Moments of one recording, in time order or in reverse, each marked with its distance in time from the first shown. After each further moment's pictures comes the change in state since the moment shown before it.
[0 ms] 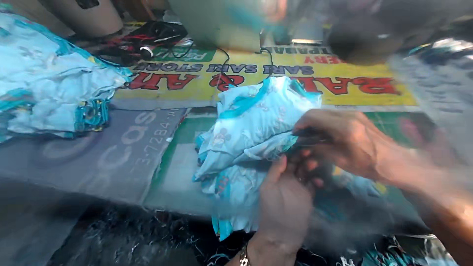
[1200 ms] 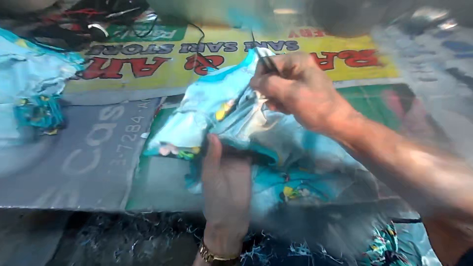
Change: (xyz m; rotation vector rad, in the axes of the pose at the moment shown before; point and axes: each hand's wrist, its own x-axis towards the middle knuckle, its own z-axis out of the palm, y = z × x) left_hand 0.005 0.060 -0.025 0.190 -0.066 0.465; right_hand 0.066 -0.017 0.023 0.831 0.185 0.315
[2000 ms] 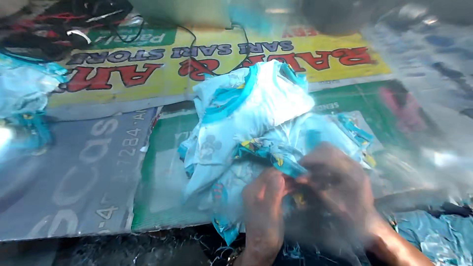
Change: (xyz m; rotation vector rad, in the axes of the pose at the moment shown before) left_hand -0.040 -0.016 -0.011 0.384 -0.196 -0.138; right_hand -0.143 0.028 0.042 -0.292 0.336 -0.038
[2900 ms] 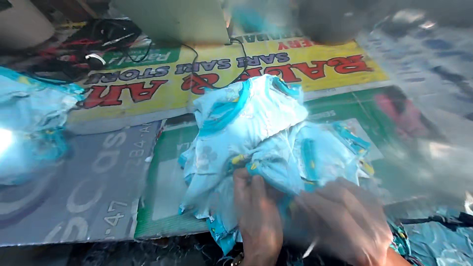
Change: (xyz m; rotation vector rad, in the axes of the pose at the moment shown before) left_hand 0.012 -0.001 0.021 0.035 0.207 0.173; right_hand -0.010 -0.023 0.001 -0.592 0.198 -0.399
